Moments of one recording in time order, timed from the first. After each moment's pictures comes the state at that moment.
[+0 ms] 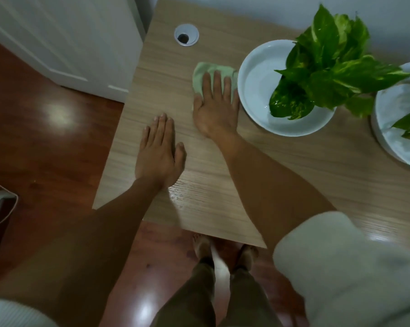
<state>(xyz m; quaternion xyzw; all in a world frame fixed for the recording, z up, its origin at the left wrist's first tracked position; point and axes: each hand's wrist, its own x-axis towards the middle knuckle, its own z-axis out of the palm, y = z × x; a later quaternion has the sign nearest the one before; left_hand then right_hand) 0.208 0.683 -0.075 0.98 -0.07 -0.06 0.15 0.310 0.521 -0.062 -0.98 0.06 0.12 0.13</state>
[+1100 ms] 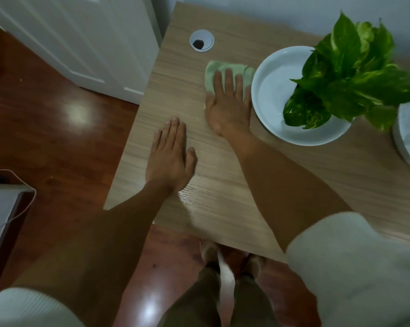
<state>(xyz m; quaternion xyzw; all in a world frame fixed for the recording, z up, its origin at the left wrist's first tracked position) 0.210 0.684 -0.074 0.99 -0.07 -0.06 0.14 0.328 0.519 -0.056 -0.98 0.03 0.12 0.14</state>
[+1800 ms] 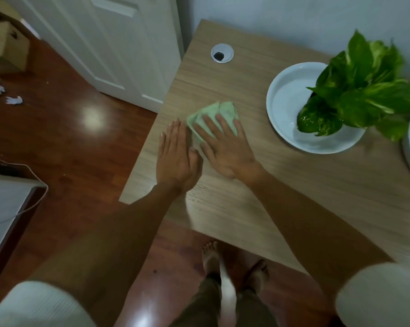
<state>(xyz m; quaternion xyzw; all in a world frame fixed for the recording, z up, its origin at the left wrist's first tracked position) 0.195 0.691 -0.060 0.98 0.01 0.00 0.22 0.245 0.525 -0.058 -0.96 -0.23 0.12 0.09</state>
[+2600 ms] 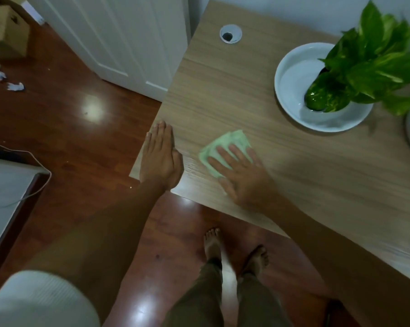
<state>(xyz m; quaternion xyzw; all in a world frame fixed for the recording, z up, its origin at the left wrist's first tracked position) 0.138 0.753 -0.076 0.98 0.00 0.00 0.17 0.122 0.490 -0.066 -0.95 -0.30 0.07 0.05</state>
